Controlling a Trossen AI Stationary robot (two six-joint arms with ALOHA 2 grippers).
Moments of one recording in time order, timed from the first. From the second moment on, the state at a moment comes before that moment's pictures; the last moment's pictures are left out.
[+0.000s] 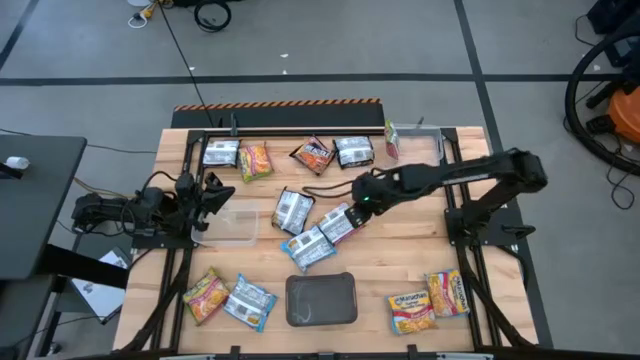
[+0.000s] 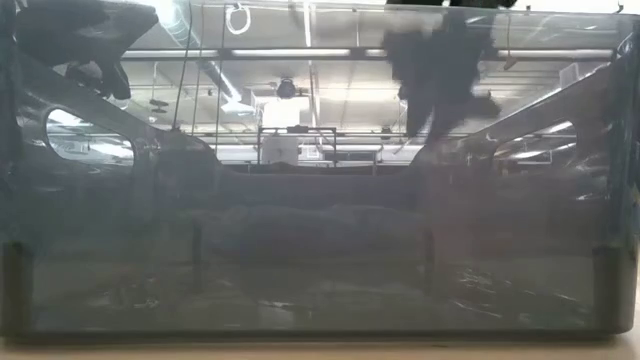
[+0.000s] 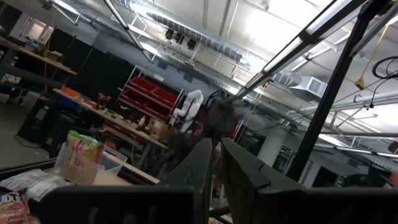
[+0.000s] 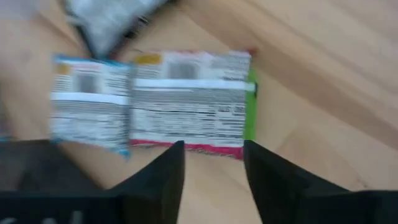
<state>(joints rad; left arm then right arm) -0.12 0.03 0.01 0.48 -0.32 -0.40 -0.01 1.51 1.13 -0.76 0.07 0.95</state>
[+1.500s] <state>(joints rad) -0.12 0.03 0.01 0.47 -0.30 -0.49 -0.15 1.53 0.86 -0.23 -0.09 0.99</state>
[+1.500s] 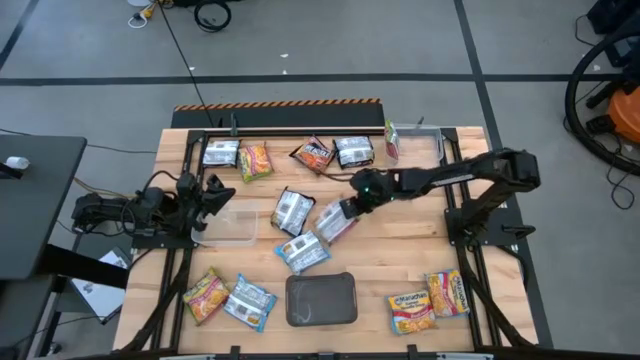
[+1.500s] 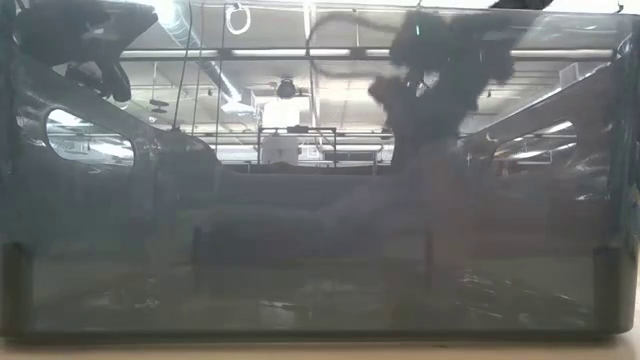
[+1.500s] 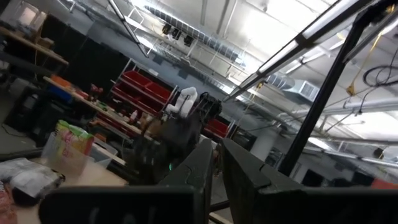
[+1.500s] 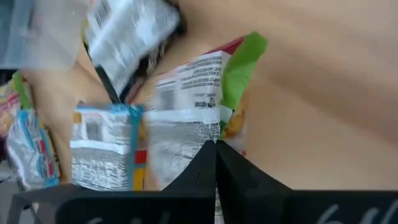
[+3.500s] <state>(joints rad) -0.12 0.03 0.01 0.56 -0.24 -0.62 -0.84 1.35 1.04 -0.68 0.16 0.61</state>
